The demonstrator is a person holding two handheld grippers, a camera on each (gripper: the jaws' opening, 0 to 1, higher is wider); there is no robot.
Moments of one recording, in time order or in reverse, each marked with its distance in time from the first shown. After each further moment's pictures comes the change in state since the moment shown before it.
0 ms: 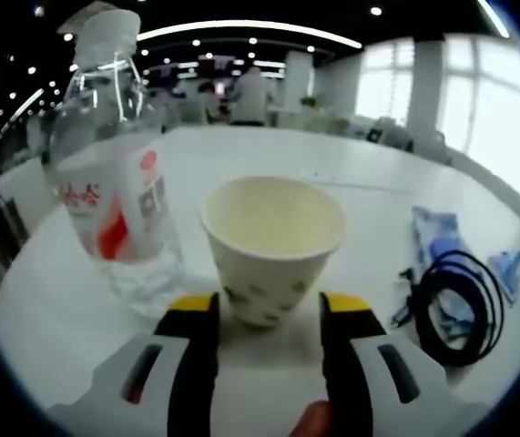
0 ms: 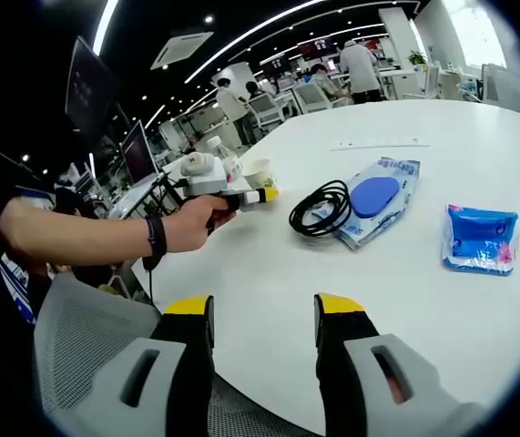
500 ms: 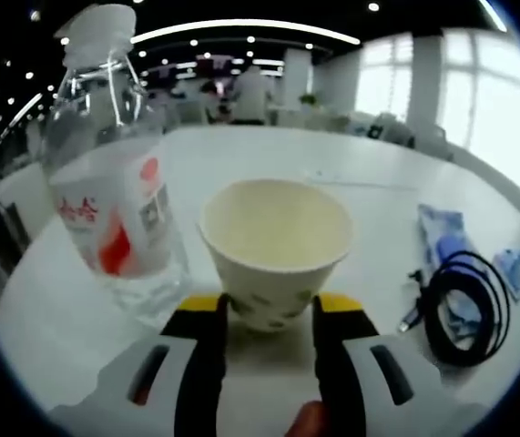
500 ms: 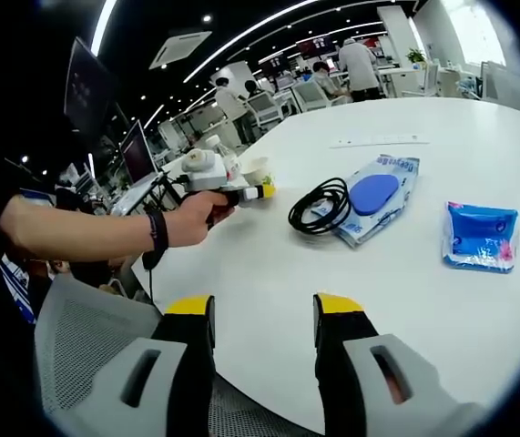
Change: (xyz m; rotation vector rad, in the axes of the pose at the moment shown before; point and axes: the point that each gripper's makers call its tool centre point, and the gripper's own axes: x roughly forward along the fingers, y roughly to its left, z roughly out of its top) left arm 0.004 0.005 0.003 0.013 0.008 0.006; right arm 0.001 -0.001 -0.001 0.006 0.008 0.000
